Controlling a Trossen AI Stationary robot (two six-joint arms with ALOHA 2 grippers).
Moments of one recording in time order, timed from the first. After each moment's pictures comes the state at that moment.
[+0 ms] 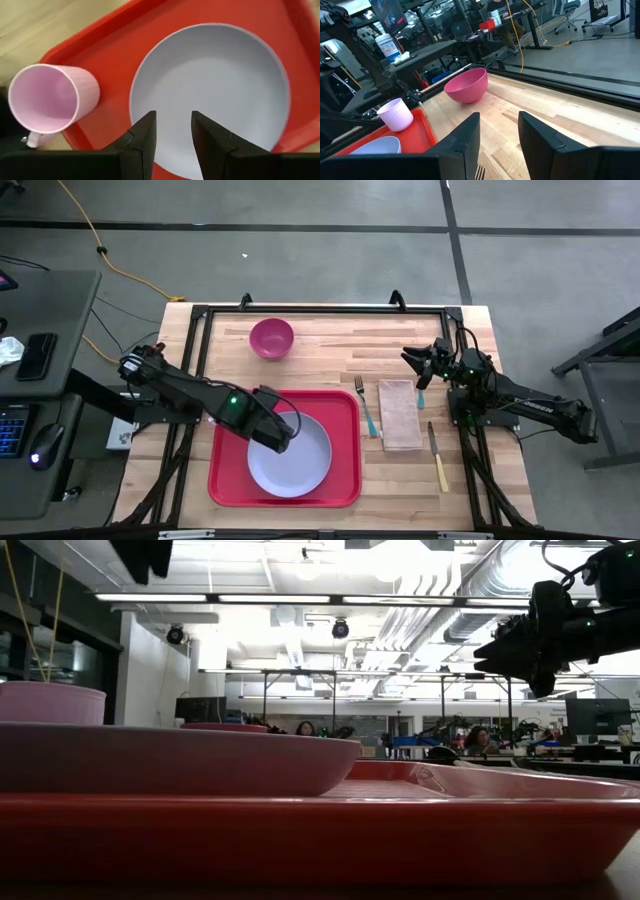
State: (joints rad) left arm -0.44 1.65 1.63 -1.45 -0.25 -1.49; right arm -0.47 0.25 0.05 0.14 0.00 0.41
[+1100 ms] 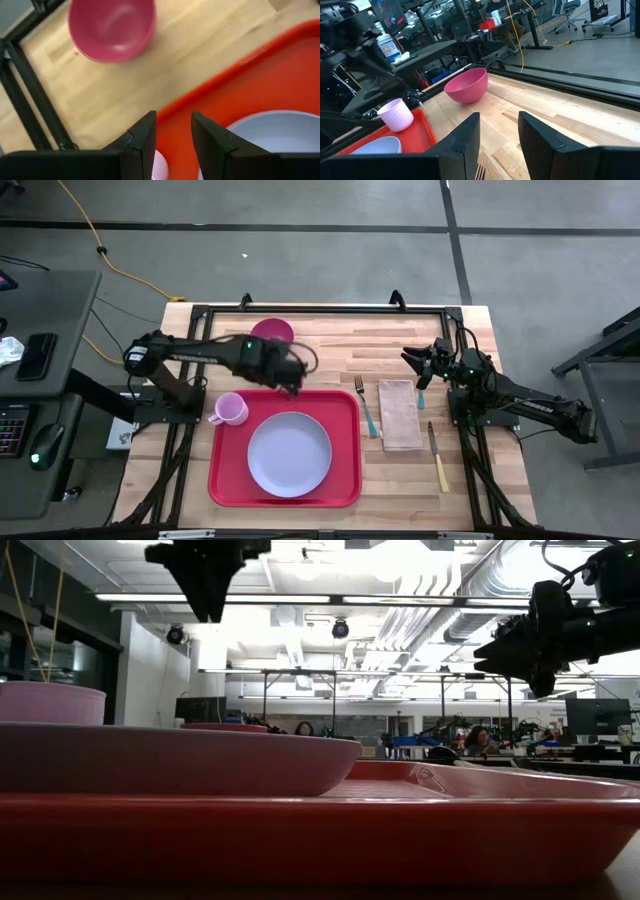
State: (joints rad) left arm -0.07 1.65 1.66 -1.53 -0.41 -1.03; right arm -0.47 0.25 0.05 0.14 0.00 0.41
